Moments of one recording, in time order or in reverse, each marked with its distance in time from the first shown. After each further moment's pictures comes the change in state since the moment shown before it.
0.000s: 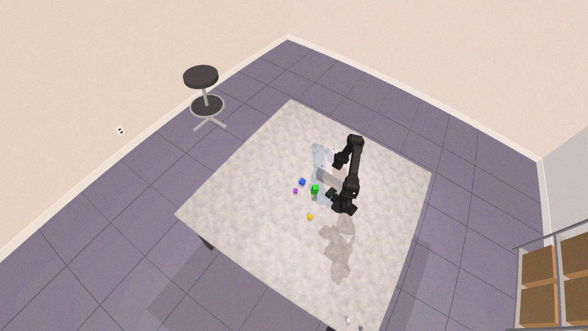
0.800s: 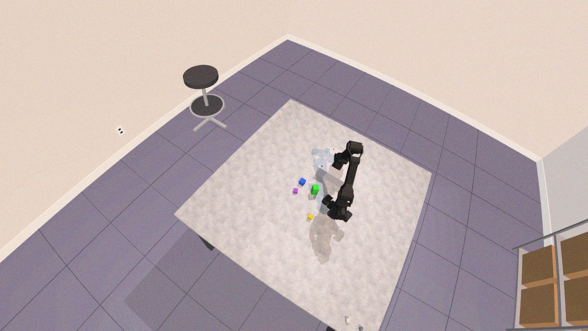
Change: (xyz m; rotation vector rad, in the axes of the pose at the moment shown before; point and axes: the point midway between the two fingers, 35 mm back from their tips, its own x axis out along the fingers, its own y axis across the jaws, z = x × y) arm 0.093 -0.002 -0.004 -0.002 0.015 -0.010
